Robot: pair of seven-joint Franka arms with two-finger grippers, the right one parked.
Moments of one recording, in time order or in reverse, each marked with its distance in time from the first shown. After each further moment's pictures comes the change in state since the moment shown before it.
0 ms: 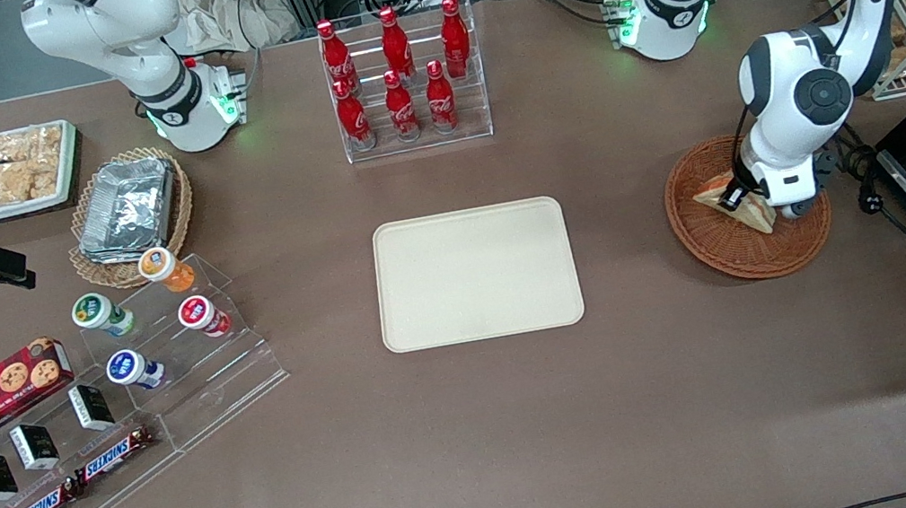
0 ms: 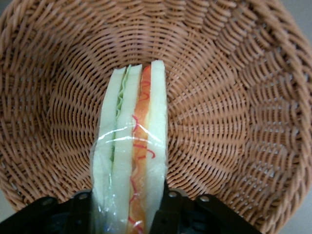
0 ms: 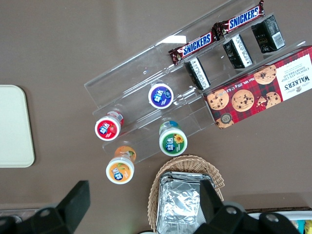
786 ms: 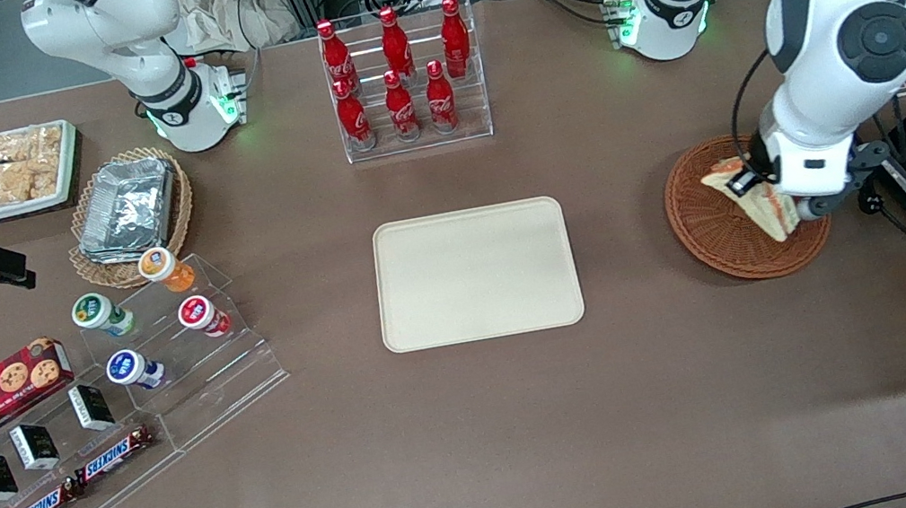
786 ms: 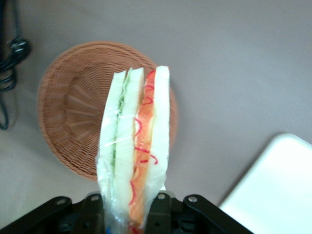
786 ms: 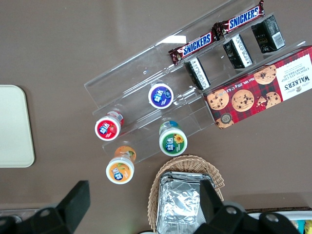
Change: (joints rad) arm -0.134 -0.094 -0.066 0.527 -0.044 -0.647 0.207
